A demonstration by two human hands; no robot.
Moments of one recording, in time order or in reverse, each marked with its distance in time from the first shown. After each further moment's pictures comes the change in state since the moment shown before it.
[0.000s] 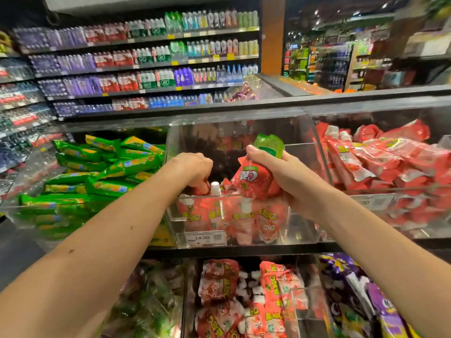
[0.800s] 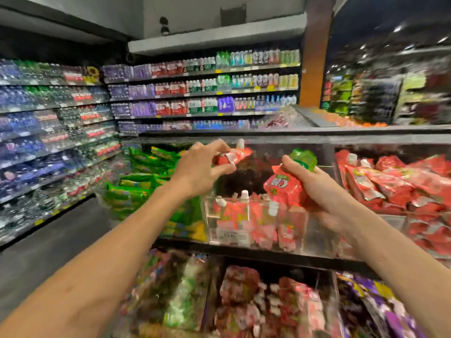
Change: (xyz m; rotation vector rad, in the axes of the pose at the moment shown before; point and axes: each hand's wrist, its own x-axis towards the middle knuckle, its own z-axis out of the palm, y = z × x) left_hand -0.130 -0.017 -0.003 -0.678 0.783 -0.137; right_hand -0.043 -0.019 0.005 0.097 -0.035 -0.076
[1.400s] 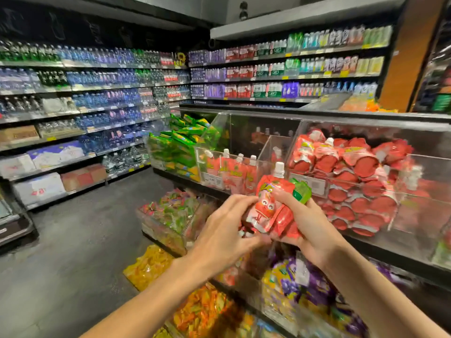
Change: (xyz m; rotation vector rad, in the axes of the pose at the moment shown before) left_hand -0.211 0.264 0.105 -0.116 0.095 -0.128; right_hand -0.124 0.036 -0.170 0.060 -0.332 0.161
